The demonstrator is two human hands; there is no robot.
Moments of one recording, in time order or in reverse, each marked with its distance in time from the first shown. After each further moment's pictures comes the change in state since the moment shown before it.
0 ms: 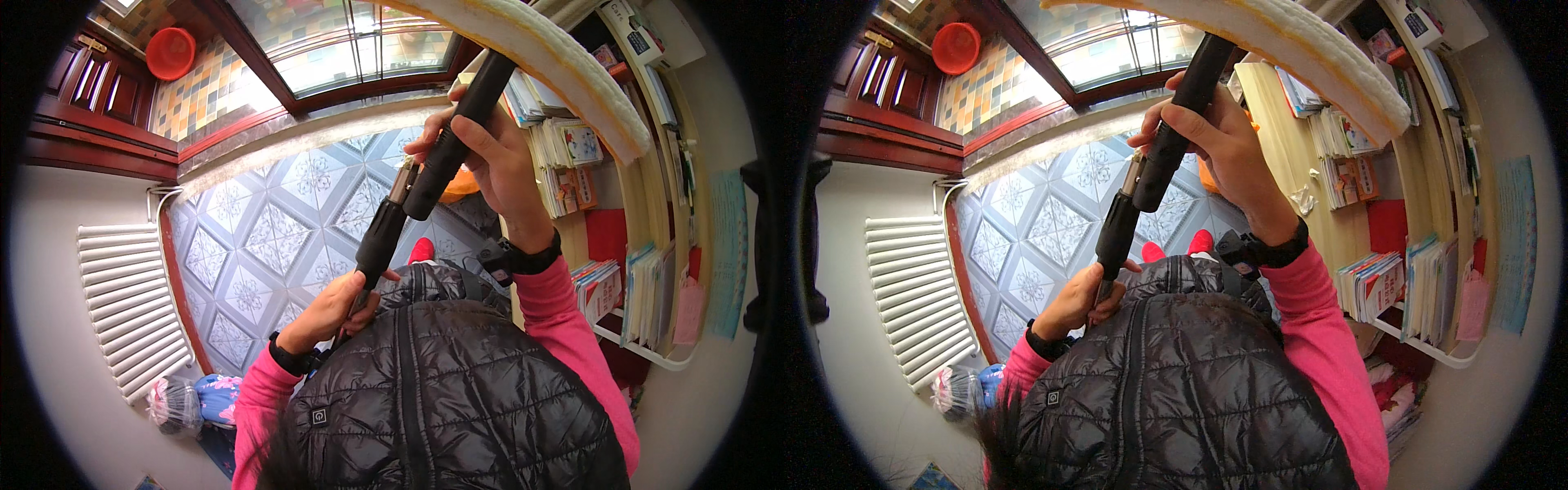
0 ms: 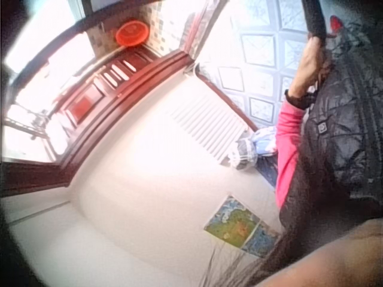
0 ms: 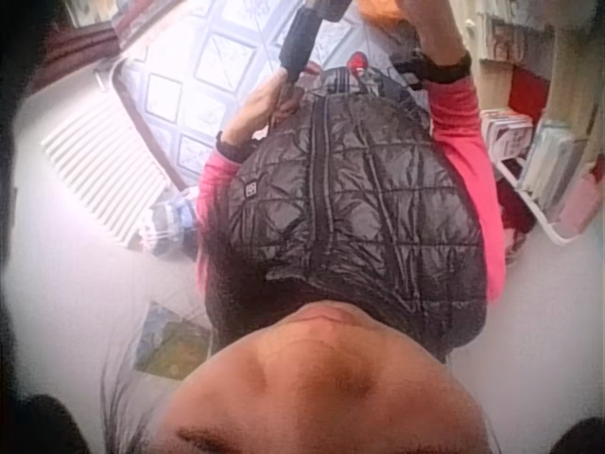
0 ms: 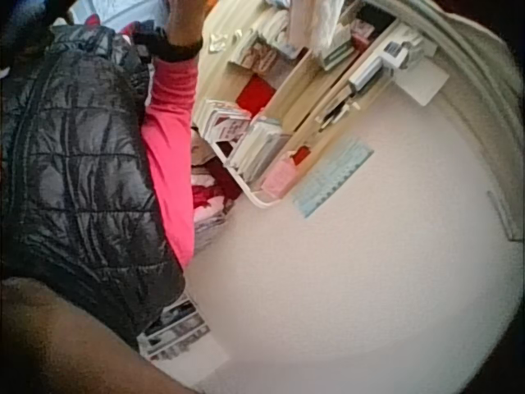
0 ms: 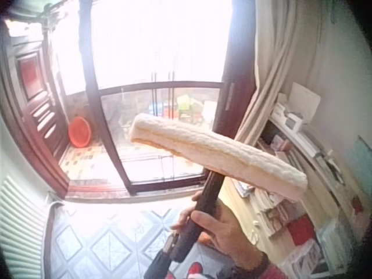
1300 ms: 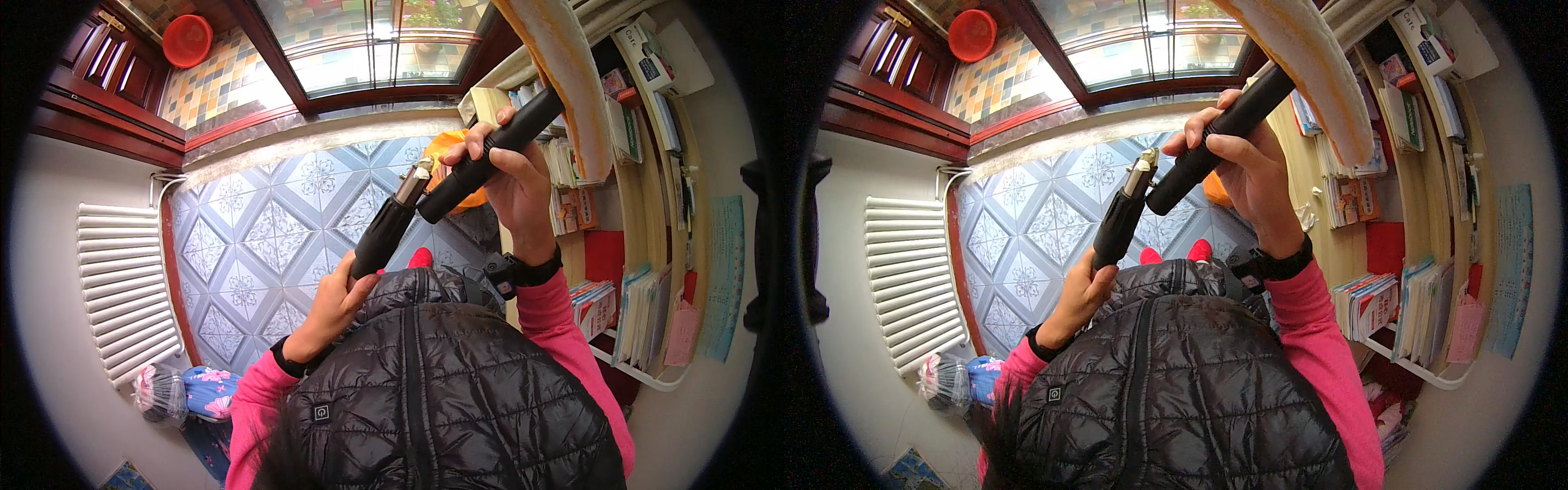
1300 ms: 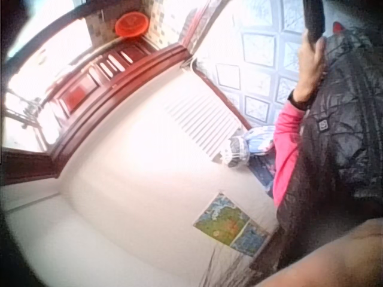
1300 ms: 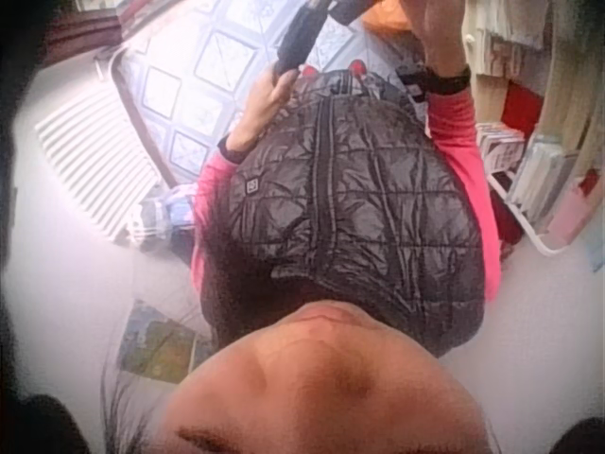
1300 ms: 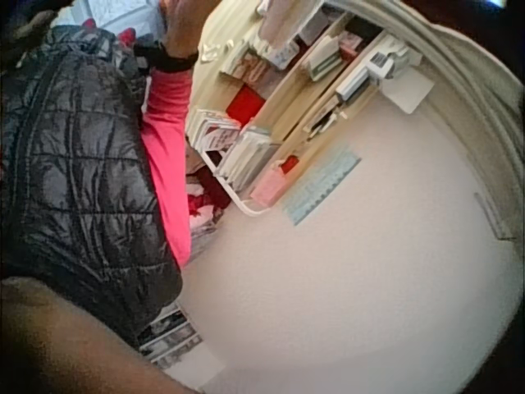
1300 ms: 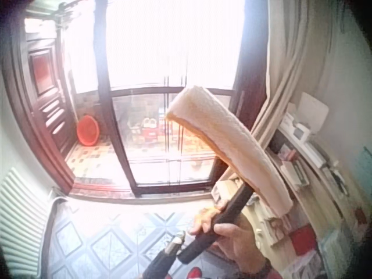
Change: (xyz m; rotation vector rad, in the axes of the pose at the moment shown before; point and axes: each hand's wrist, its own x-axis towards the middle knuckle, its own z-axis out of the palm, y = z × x) left_hand 0.002 -0.026 -0.007 0.576 0.603 0.221; right_hand -0.005 0.005 -0.005 0.244 -0.108 -0.101
